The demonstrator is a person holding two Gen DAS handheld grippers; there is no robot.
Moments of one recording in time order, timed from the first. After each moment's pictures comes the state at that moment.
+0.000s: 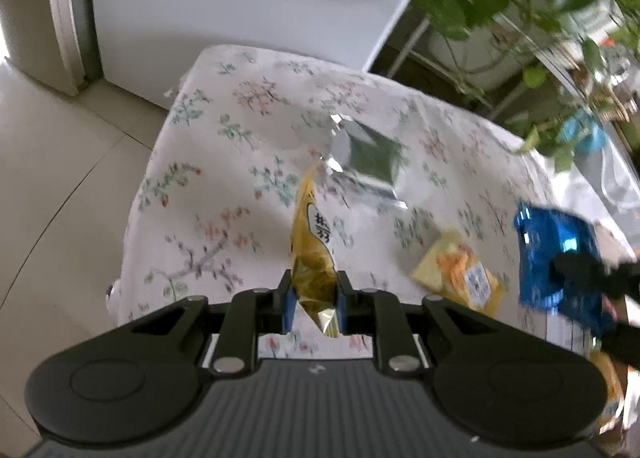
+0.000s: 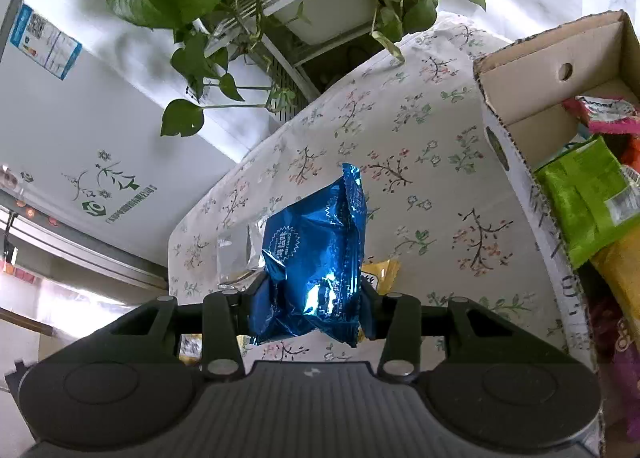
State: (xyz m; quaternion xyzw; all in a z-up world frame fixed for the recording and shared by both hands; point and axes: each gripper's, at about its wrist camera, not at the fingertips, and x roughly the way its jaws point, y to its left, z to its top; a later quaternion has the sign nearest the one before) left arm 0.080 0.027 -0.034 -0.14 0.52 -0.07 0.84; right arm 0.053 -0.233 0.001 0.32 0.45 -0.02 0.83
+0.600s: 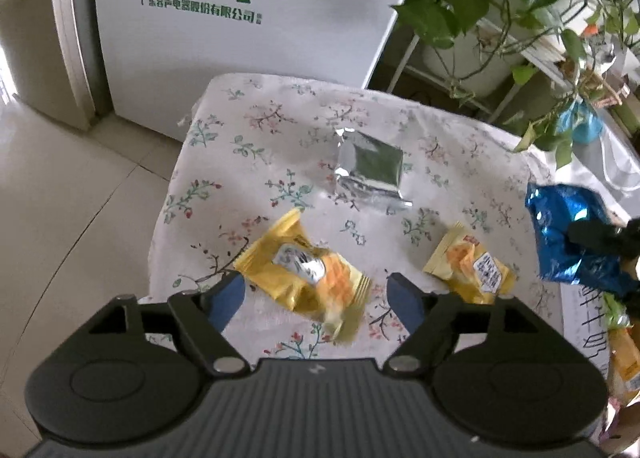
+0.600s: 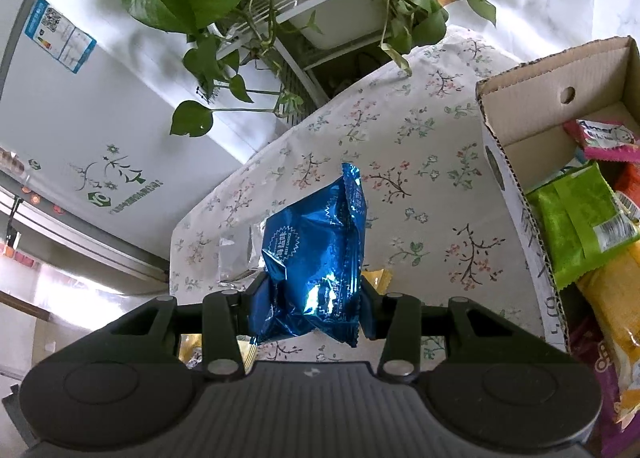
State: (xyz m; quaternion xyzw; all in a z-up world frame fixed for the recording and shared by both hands) left arm 0.063 0.030 -0.029 -0.10 0.48 -0.06 0.87; right arm 0.050 -0.237 0.008 0.30 0.45 0.00 0.84
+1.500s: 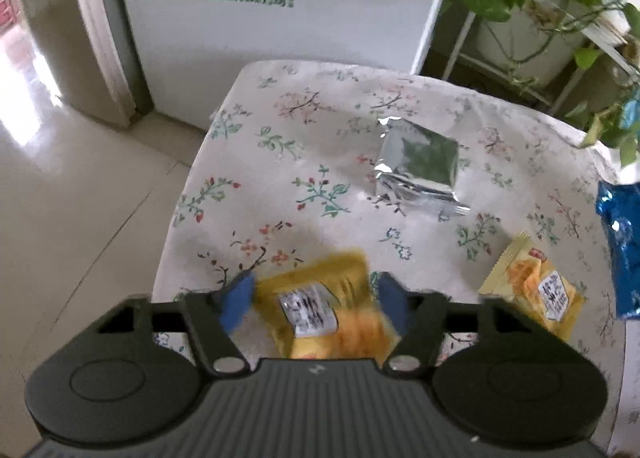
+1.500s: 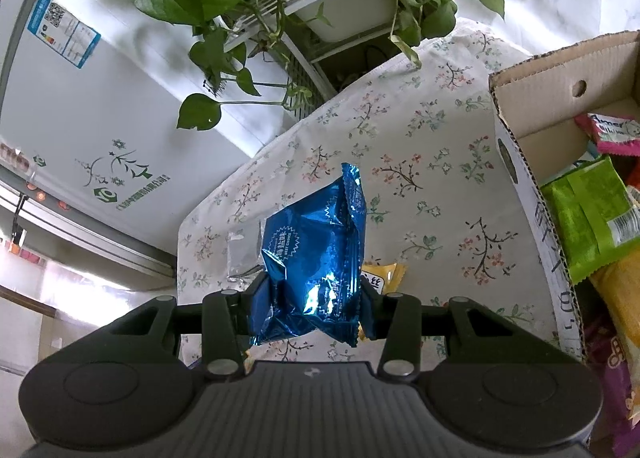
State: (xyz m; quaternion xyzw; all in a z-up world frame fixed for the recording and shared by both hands) left arm 0.086 0.010 -0.056 -0.06 0.49 0.02 0.87; right arm 0.054 -0.235 0.007 0.31 0.45 0.01 0.84
